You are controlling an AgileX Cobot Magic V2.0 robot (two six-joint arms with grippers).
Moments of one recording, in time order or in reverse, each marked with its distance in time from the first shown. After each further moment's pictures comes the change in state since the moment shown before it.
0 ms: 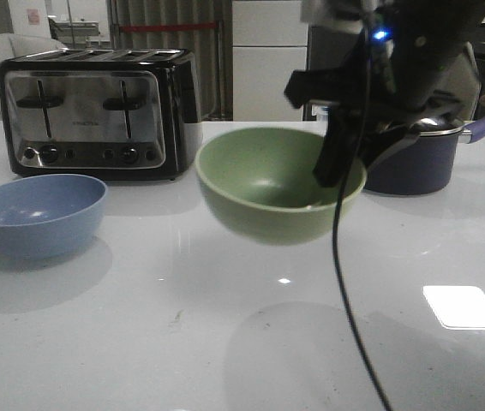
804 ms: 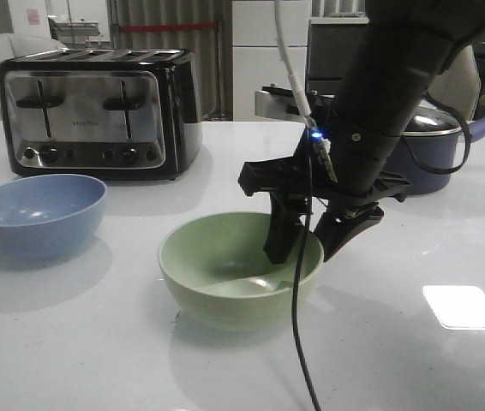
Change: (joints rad) left arm 0.000 0.000 0.000 0.000 0.000 0.000; right arm 0.048 0.132 0.000 0.054 -0.050 -0.009
